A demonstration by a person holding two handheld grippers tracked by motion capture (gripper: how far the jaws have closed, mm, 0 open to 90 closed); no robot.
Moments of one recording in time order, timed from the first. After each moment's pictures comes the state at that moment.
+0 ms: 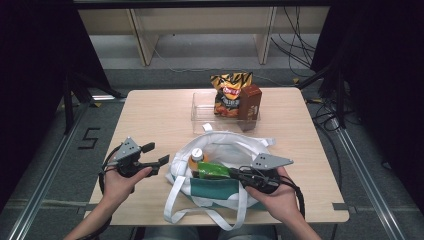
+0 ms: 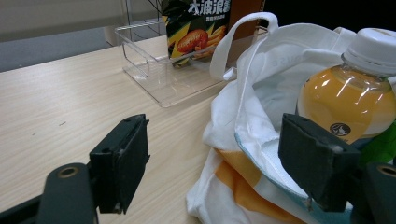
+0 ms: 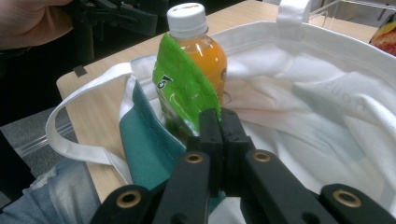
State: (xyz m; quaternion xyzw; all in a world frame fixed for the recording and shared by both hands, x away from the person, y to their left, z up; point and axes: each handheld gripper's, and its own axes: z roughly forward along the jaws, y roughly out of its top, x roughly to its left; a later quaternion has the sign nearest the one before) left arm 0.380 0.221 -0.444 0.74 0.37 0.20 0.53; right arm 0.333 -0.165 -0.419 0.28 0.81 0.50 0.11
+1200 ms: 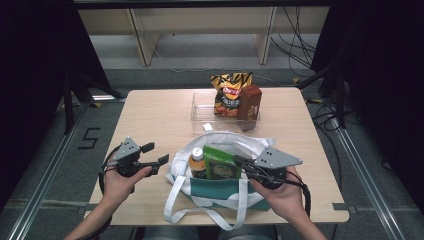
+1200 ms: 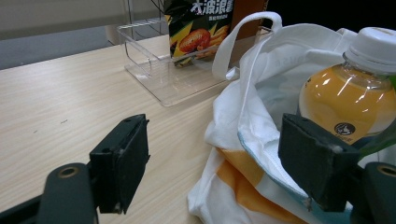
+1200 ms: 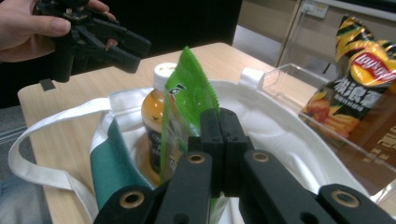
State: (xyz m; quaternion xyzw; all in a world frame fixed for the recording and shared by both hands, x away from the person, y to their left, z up) left arm 0.381 0.222 -0.446 0.73 0.37 0.20 0.53; right arm 0.325 -0.168 -0.381 0.26 0.79 0.51 0.22
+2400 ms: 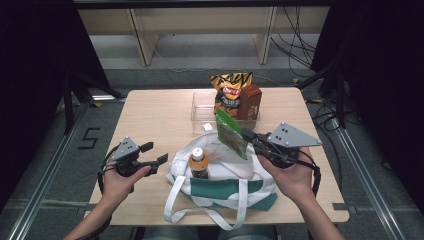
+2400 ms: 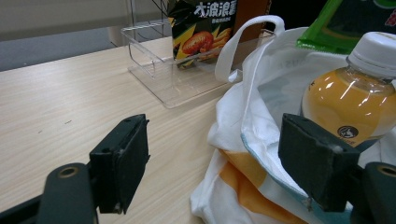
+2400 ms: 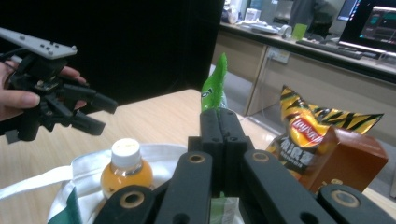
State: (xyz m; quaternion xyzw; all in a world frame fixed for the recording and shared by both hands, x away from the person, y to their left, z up) left arm 0.381 0.224 -0.444 0.73 0.38 0.20 0.53; right arm 0.343 -0.180 -0.328 0.26 0.74 0.55 0.27
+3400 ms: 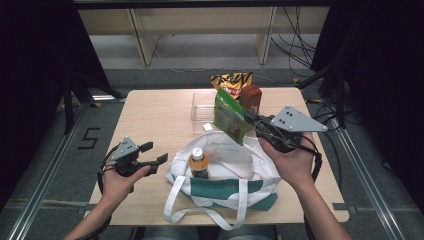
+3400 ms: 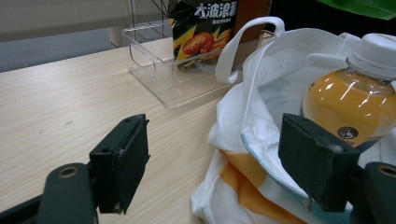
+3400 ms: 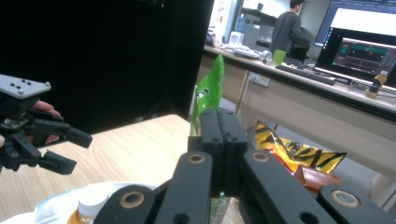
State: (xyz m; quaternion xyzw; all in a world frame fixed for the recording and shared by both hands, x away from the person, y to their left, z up) left arm 0.381 0.225 -0.444 0.73 0.38 0.20 0.54; right arm 0.362 -0.179 -0.298 0.24 0.71 0.57 0.33
